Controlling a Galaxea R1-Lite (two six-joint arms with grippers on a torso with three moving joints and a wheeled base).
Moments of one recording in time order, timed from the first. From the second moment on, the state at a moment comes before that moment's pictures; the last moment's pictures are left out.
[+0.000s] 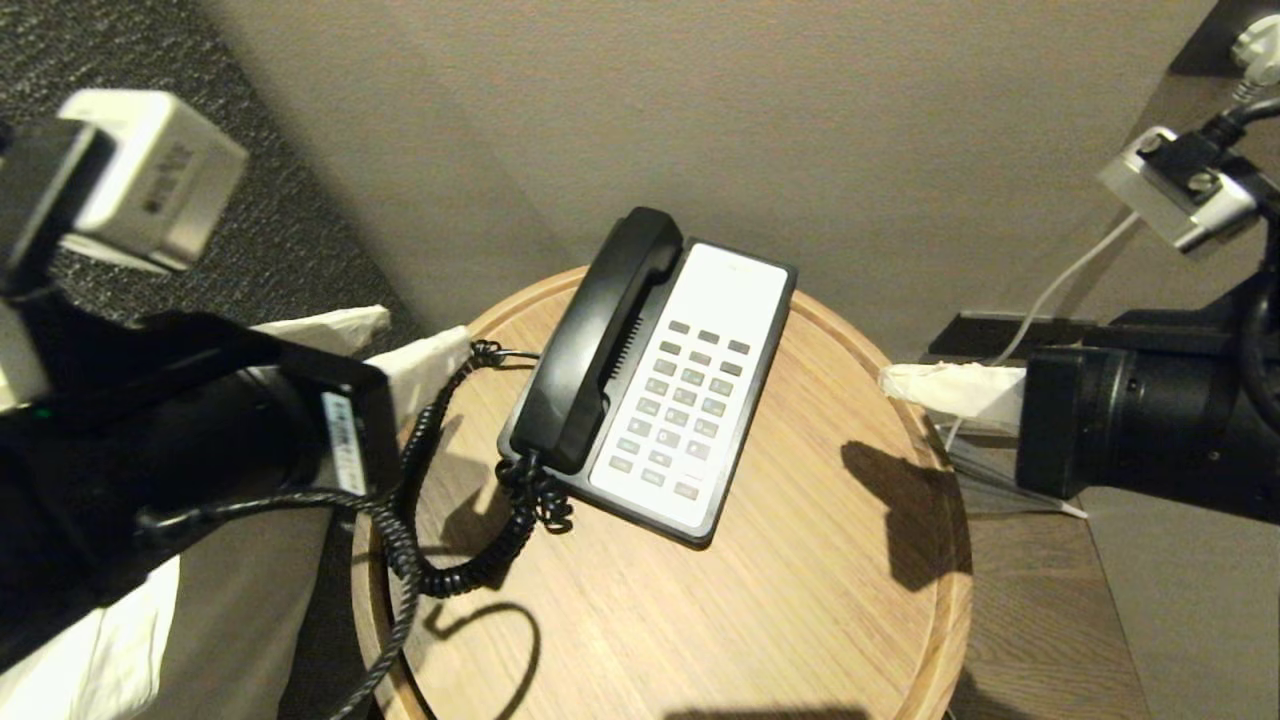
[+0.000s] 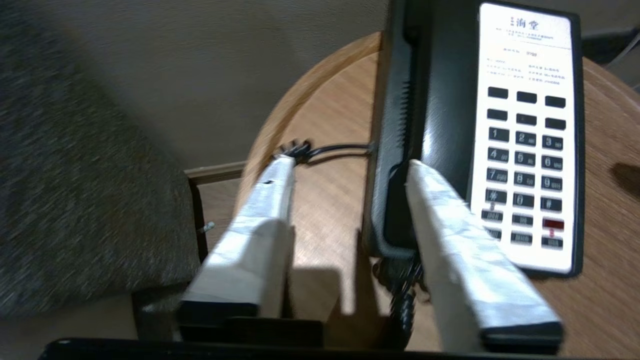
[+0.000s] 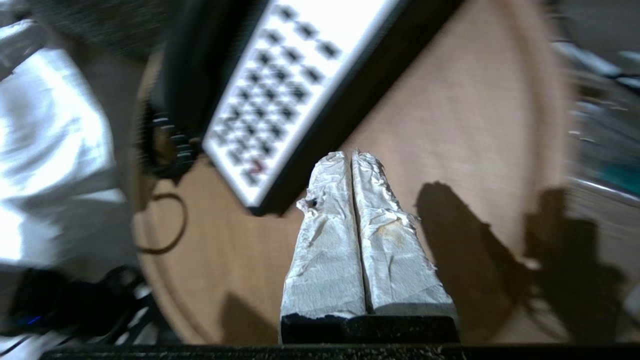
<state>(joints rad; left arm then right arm) -0.91 1.17 -0.84 -0.24 0.57 0.02 0.82 1.30 -0.98 -0.03 -0.13 0.33</state>
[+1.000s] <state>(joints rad) -0.91 0.82 -0.70 -0.18 0.51 -0.09 0.92 1.58 -1.10 -0.08 0.06 0.33</state>
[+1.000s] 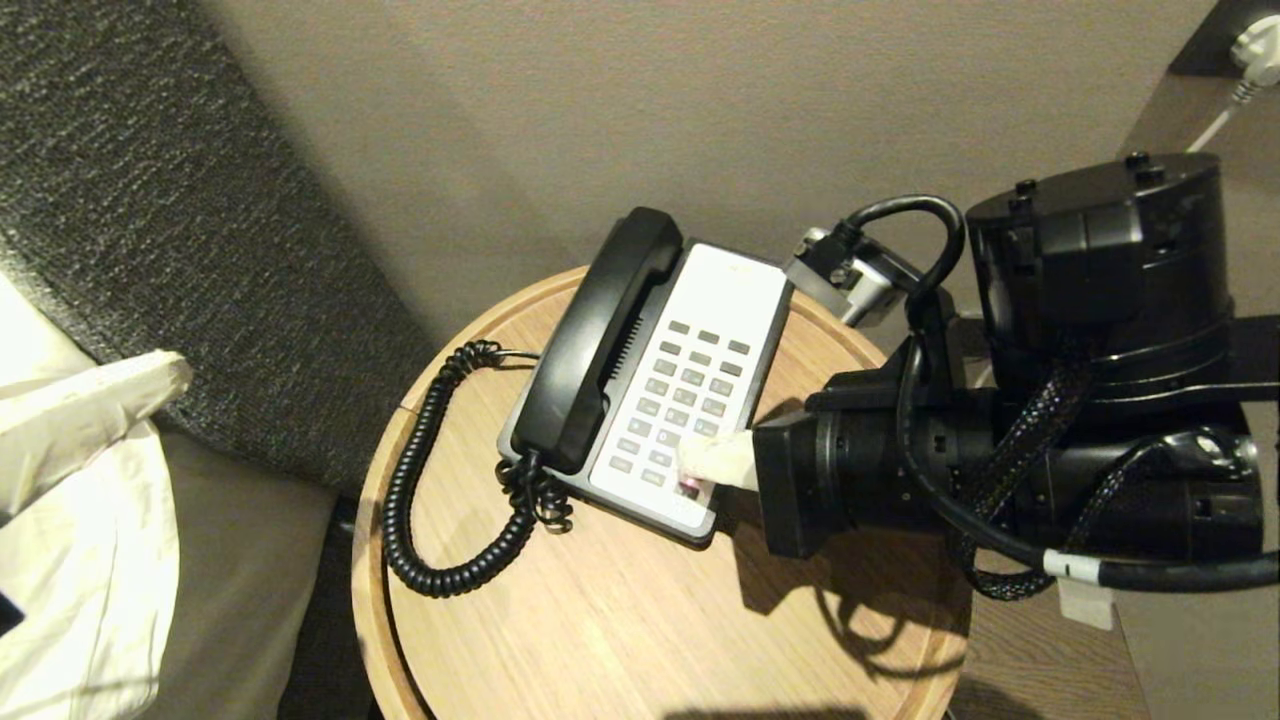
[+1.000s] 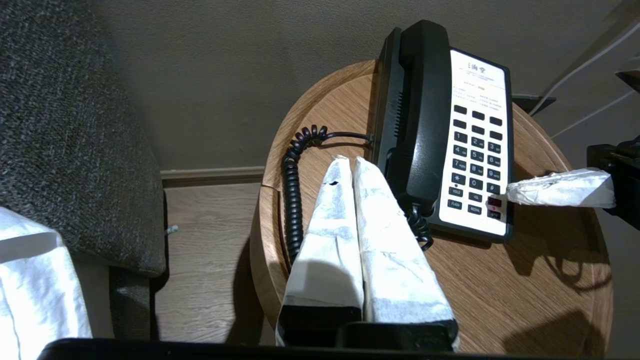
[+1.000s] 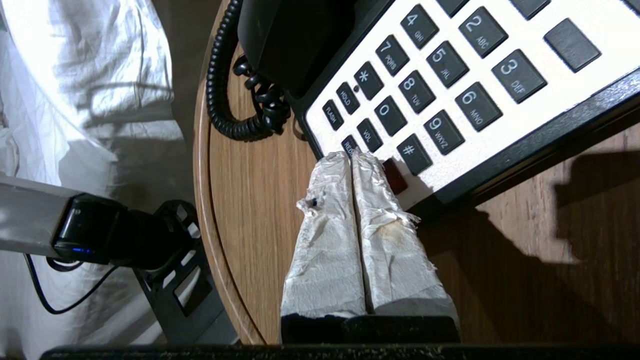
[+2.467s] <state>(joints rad) -0.91 0.81 -0.69 -0.18 0.51 -0.09 0.91 1.62 -1.05 -0.09 0.04 0.30</state>
